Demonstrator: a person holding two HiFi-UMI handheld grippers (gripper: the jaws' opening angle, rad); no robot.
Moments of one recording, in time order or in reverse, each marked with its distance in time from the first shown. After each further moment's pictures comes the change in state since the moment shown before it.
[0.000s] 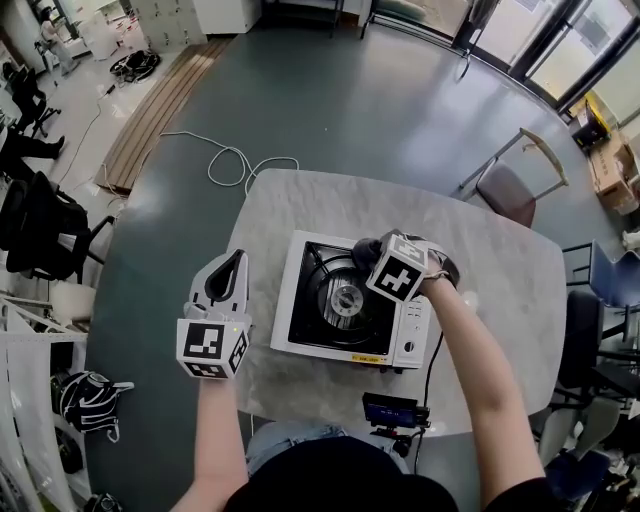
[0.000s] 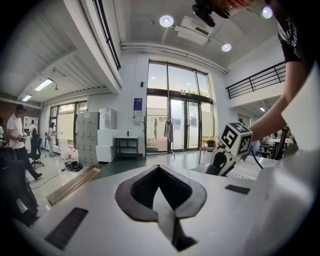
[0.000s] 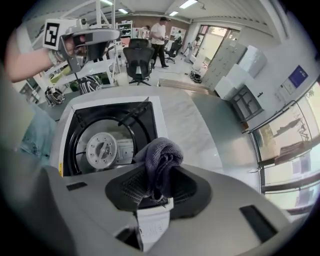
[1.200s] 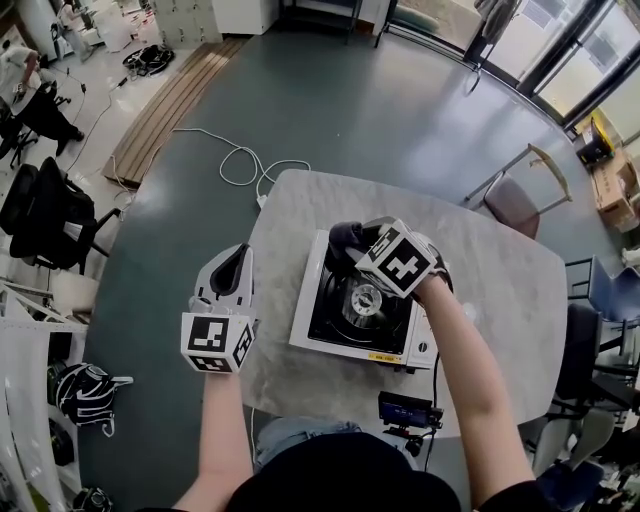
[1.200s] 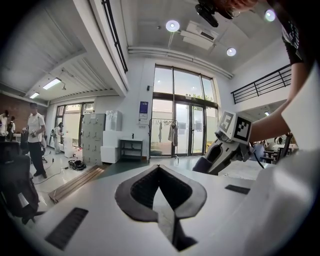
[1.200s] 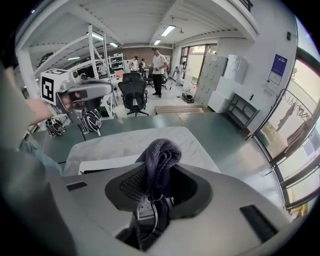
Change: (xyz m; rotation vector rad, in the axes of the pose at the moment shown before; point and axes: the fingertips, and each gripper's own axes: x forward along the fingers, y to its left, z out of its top) left arm -0.019 0.034 0.001 -0.049 -0.043 0.043; right arm -0.039 0.006 0.111 0.140 -0.303 0.025
